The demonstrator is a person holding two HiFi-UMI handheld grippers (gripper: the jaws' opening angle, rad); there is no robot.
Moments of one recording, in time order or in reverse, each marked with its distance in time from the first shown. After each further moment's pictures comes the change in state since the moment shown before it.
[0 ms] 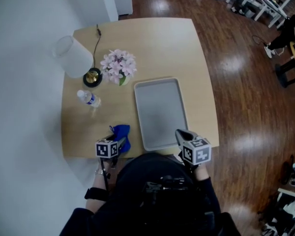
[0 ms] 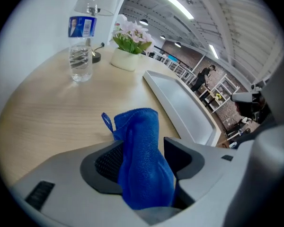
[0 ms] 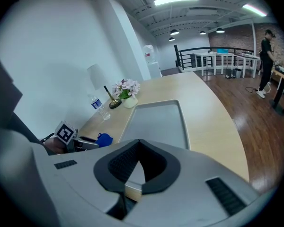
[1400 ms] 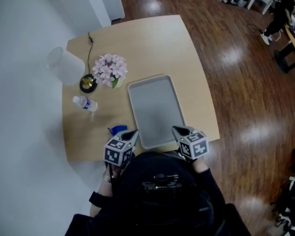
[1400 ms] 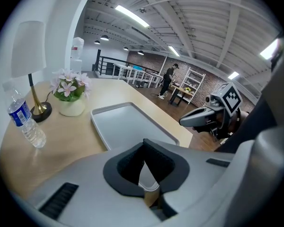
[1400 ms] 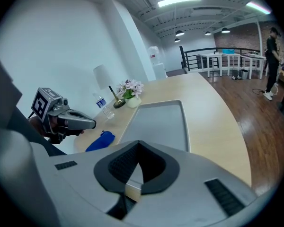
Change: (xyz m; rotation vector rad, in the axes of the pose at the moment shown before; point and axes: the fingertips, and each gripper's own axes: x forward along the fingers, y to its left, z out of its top) left arm -0.051 -0.168 0.090 0.368 -0.147 -0.192; right arm 0.000 -0.009 -0.009 -0.044 -0.032 0.062
